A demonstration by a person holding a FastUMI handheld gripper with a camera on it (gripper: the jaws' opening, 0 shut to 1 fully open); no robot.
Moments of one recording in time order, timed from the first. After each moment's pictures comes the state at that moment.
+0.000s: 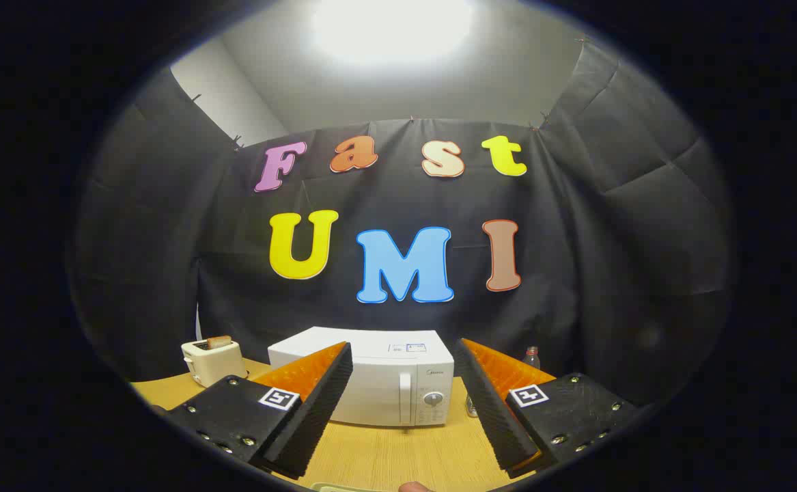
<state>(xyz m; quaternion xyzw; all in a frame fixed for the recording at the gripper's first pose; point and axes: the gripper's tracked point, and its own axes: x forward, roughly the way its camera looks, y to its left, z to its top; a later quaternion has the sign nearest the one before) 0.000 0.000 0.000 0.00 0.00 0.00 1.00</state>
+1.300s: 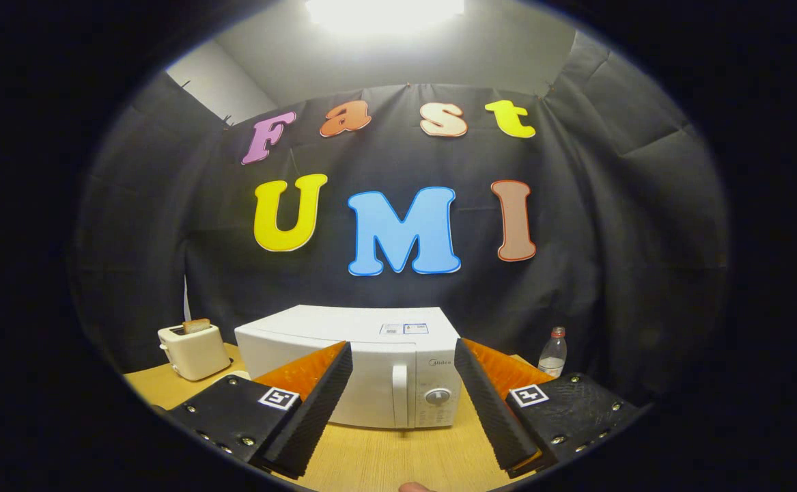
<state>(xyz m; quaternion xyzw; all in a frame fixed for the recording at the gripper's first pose) 0.108 -0.016 -0.078 0.01 0.05 0.01 1.00</state>
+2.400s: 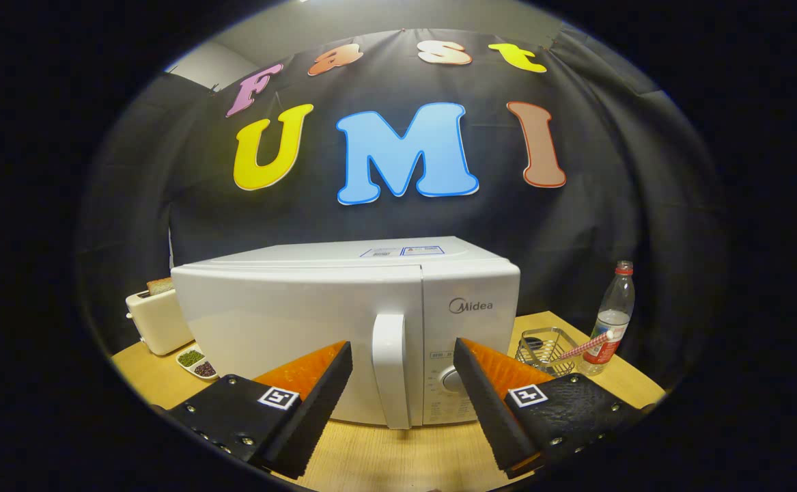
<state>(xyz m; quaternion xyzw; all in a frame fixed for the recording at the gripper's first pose) 0.218 -0.017 -0.227 0.03 0.15 0.03 0.99</state>
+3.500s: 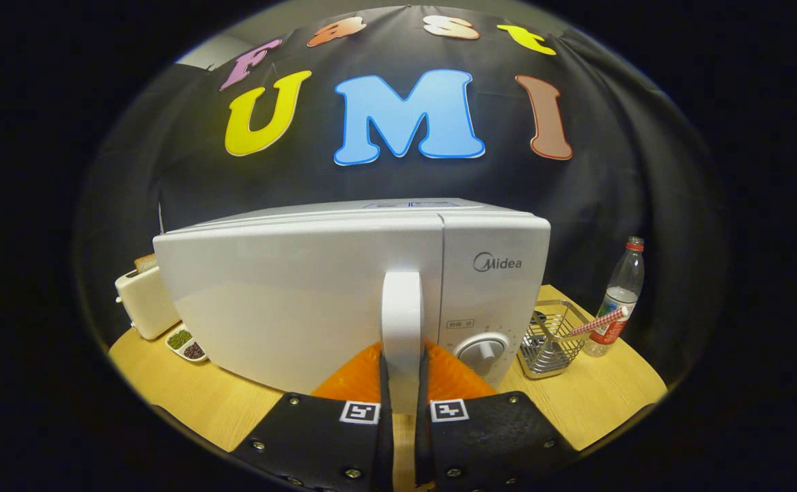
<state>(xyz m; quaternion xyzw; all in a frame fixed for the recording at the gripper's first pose) 0.222 -0.010 -0.258 0.02 0.22 0.02 0.98</state>
